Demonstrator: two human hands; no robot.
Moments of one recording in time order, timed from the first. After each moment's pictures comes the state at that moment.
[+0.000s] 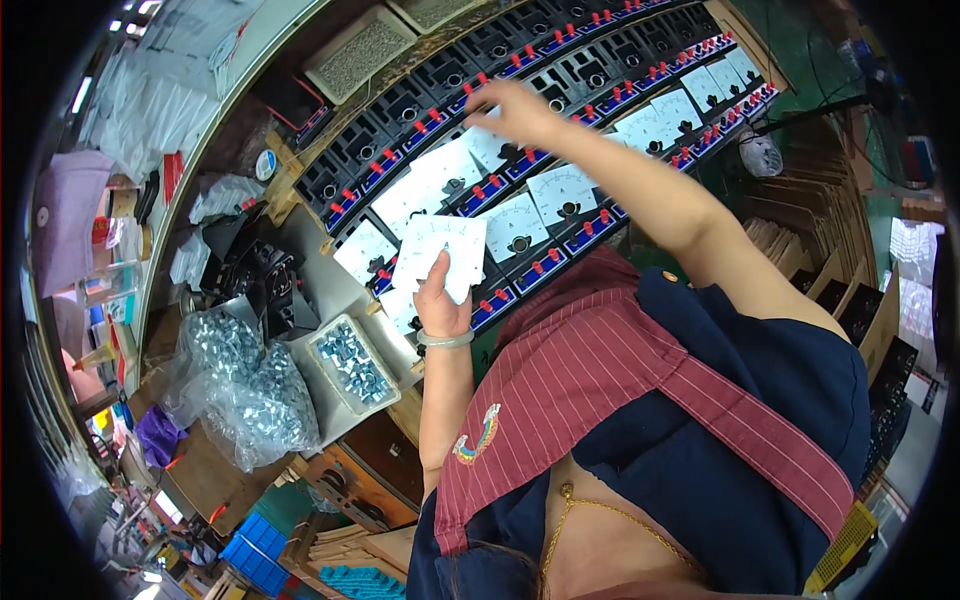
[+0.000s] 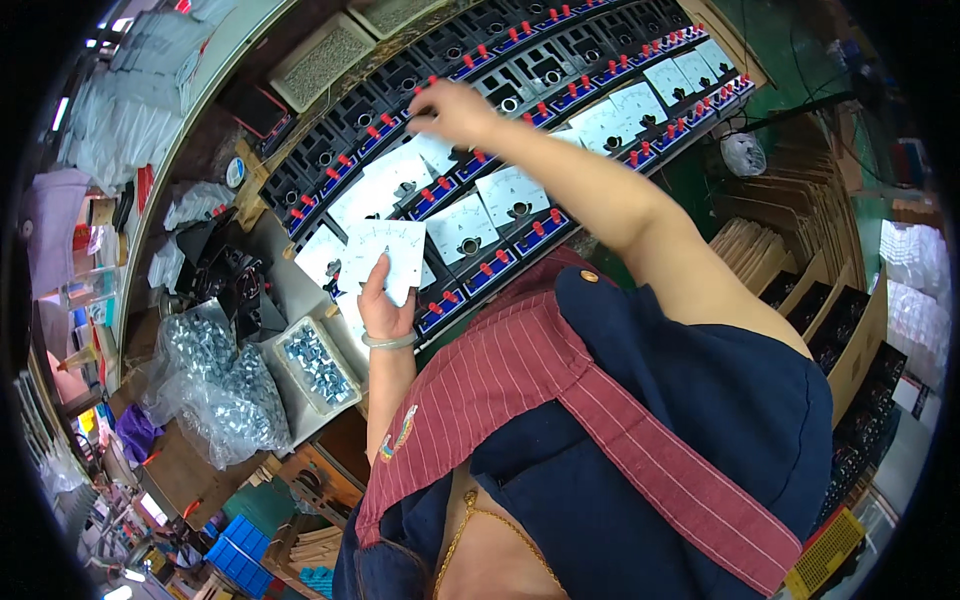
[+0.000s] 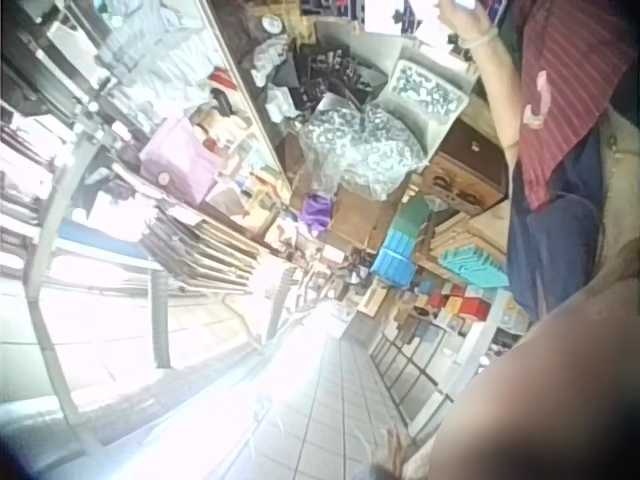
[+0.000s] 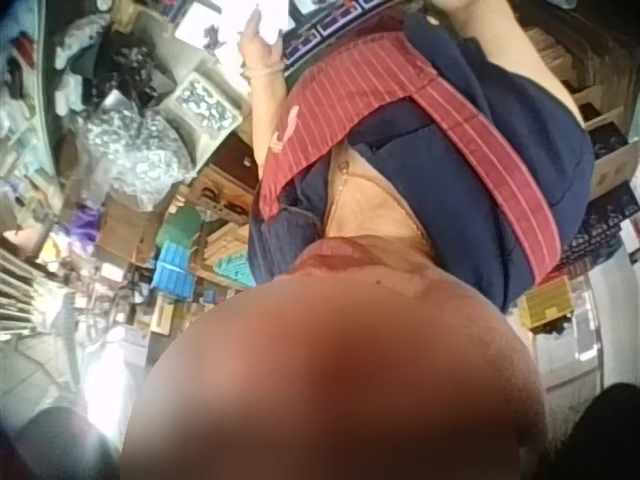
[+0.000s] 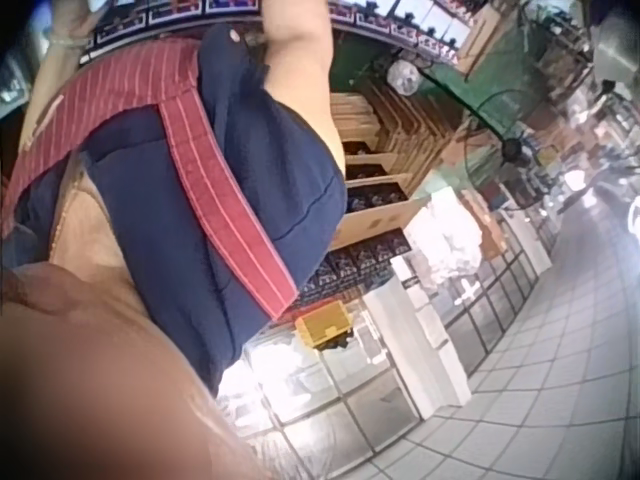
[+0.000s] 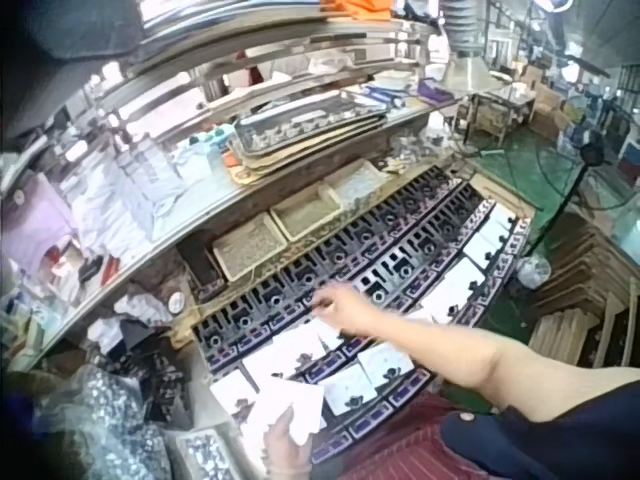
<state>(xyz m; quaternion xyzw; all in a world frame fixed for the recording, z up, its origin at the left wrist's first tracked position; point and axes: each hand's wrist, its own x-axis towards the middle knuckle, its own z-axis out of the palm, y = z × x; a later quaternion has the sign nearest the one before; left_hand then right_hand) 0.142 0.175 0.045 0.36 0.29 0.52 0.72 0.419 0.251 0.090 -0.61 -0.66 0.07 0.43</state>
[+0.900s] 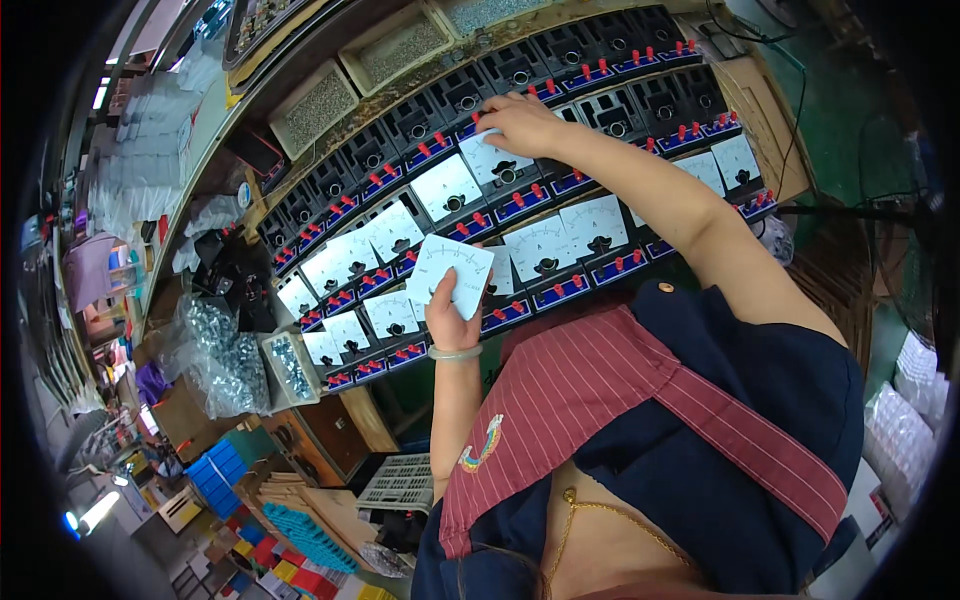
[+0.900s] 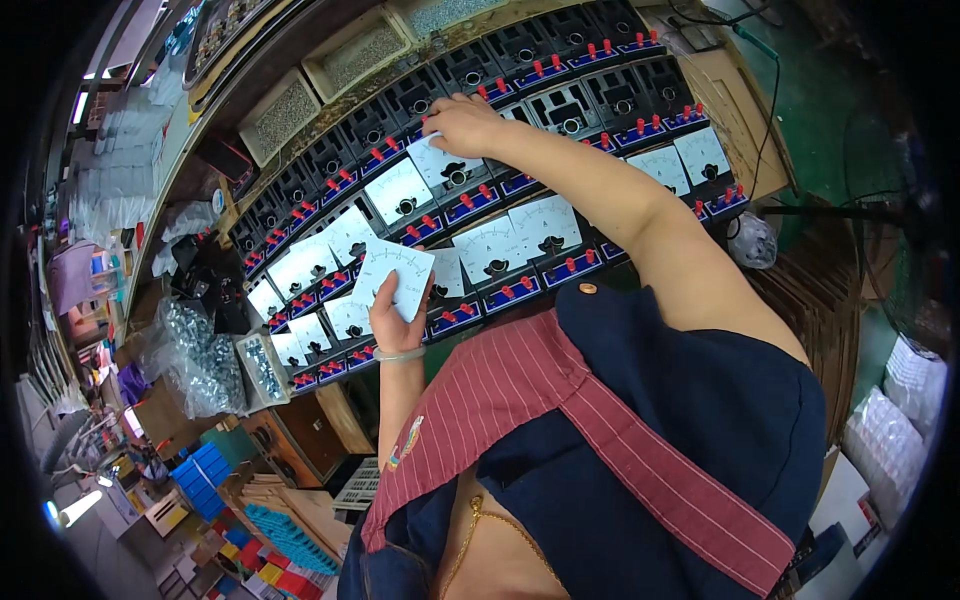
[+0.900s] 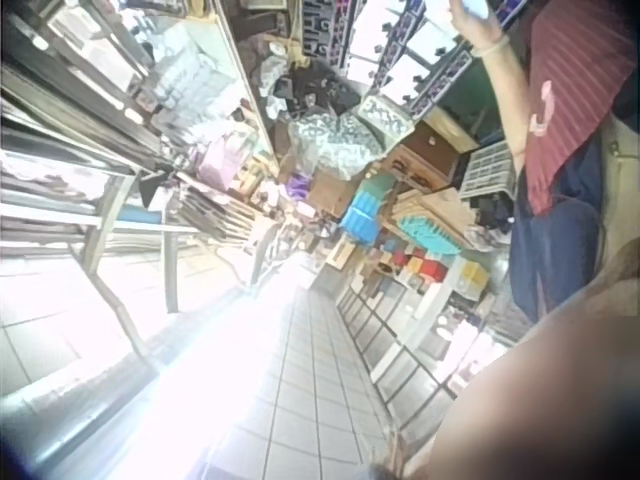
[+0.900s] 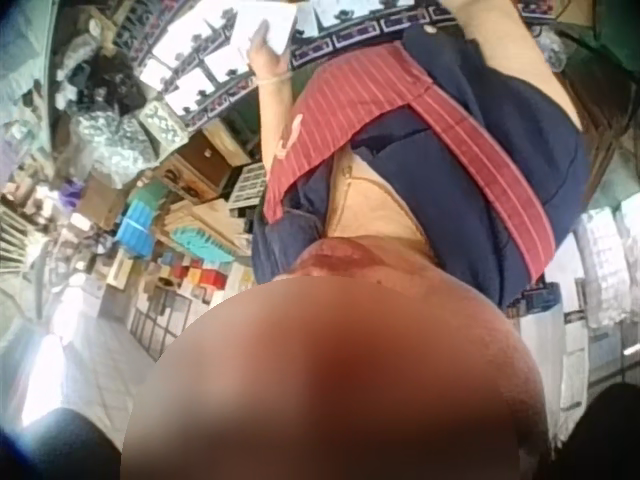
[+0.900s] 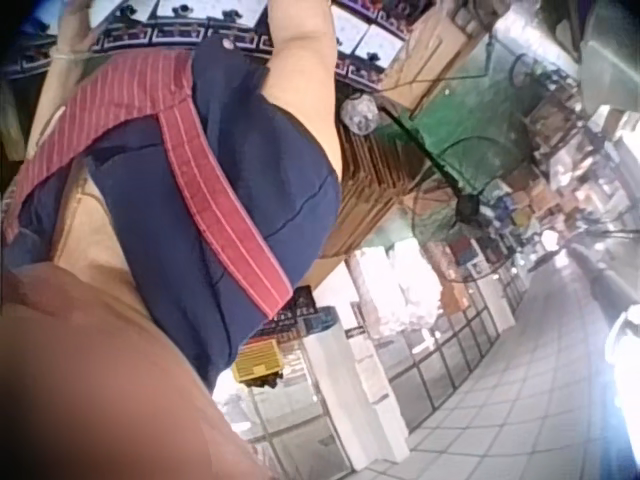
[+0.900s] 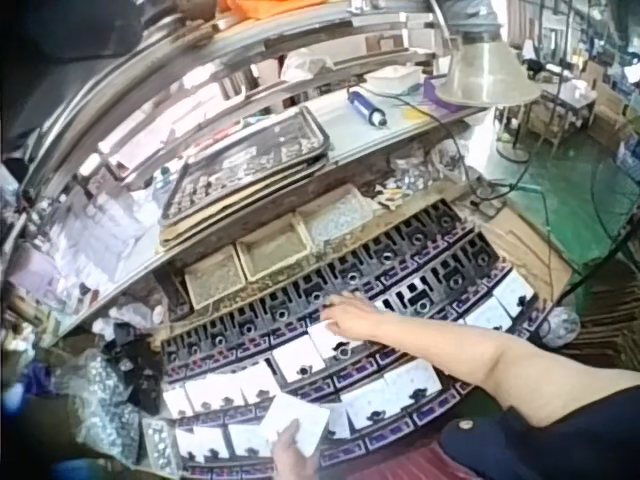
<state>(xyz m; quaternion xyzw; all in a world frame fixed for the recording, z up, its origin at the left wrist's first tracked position) 0.508 0.121 0.055 0.33 0.30 0.53 0.72 0.765 0.270 0.074 -0.56 -0.78 -0.06 0.29</state>
